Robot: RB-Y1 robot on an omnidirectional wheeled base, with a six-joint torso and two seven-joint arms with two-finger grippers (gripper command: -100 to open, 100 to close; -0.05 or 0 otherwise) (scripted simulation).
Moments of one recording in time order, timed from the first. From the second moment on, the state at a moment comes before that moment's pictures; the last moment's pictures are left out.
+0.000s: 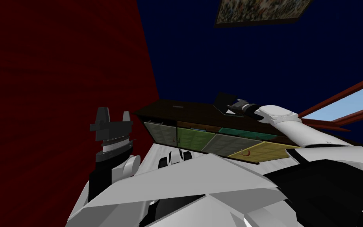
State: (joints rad) left arm 0.47 -0.04 -0.03 -2.38 -0.10 -0.49 0.17; right arm 0.11 -1.37 -0.35 -1.10 0.90 -0.30 0.20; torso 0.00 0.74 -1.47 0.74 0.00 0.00
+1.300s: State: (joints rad) left arm 0.47 -0.04 -0.03 -2.38 -0.10 -0.49 0.17; right arm 0.09 -1.37 -0.36 -1.03 0.76 -0.36 0.01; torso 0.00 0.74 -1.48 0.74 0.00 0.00
